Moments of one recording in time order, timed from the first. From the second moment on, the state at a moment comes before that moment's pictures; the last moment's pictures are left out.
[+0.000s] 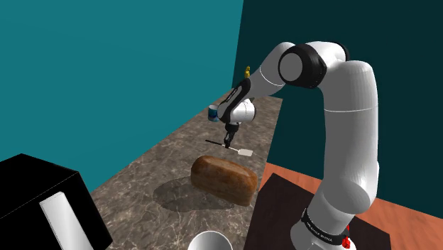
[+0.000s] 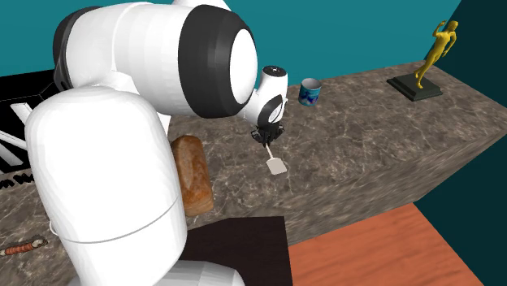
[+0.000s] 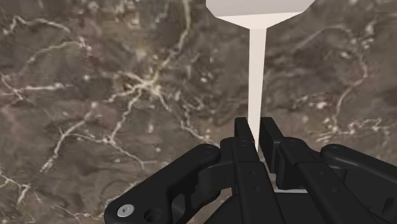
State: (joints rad) arm -0.08 0.41 -0.29 -2.18 0.30 2.60 -0.86
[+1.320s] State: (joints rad) arm -0.04 0.25 -0.35 -2.17 0.19 2.44 -0.78
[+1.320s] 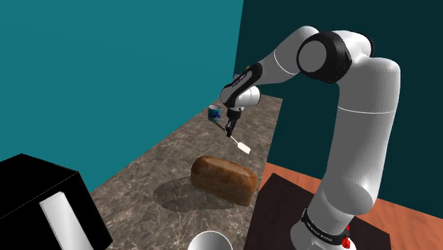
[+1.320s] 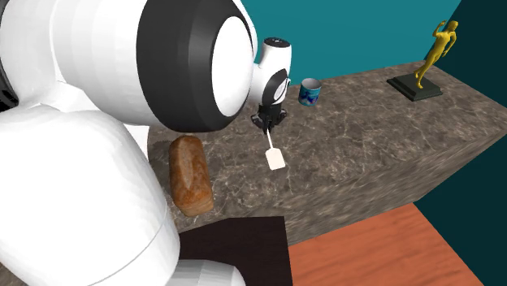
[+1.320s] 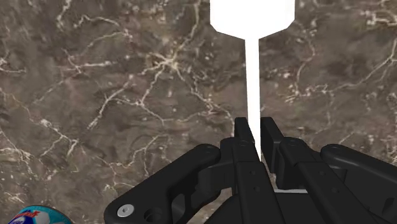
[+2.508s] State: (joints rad) arm -0.02 0.09 -0.37 -2.09 0.09 2.23 -0.71
